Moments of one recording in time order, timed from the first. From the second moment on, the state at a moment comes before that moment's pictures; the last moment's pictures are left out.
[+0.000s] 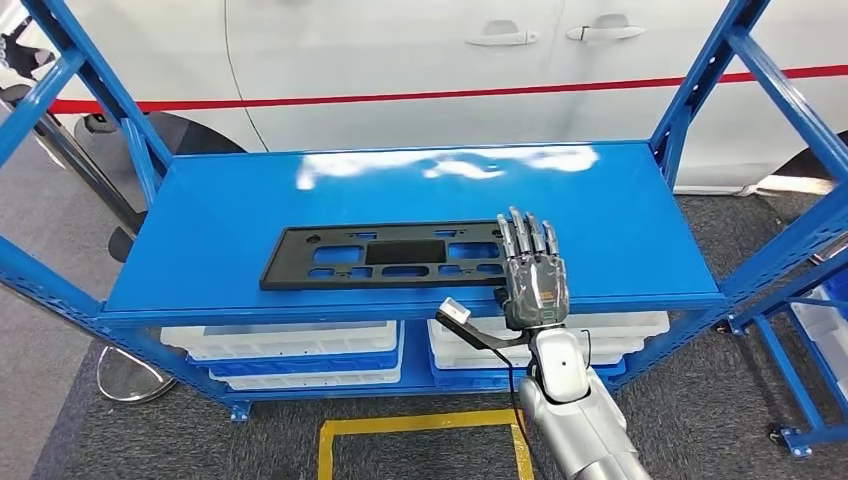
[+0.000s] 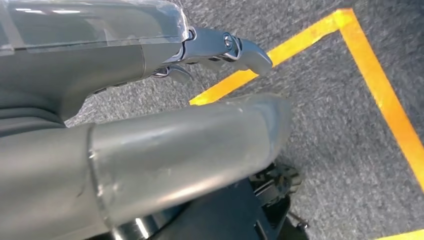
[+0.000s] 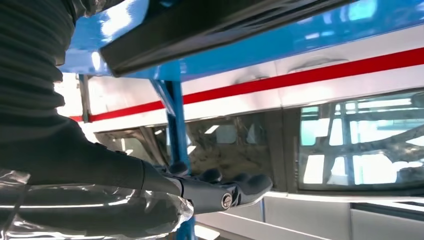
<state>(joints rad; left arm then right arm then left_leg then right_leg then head) -0.11 -0.11 -0.04 -0.21 -0.34 0.05 -0.28 -0.38 0.09 0.22 -1.08 1.54 -0.70 0.15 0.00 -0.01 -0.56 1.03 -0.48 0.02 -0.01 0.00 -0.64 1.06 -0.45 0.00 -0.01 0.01</state>
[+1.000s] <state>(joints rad) -0.13 -0.12 -0.02 -0.21 -0.37 0.05 -0.30 -0.40 0.10 0.28 -1.01 1.54 -0.70 0.10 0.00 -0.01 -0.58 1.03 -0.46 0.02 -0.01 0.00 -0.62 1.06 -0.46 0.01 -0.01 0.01</state>
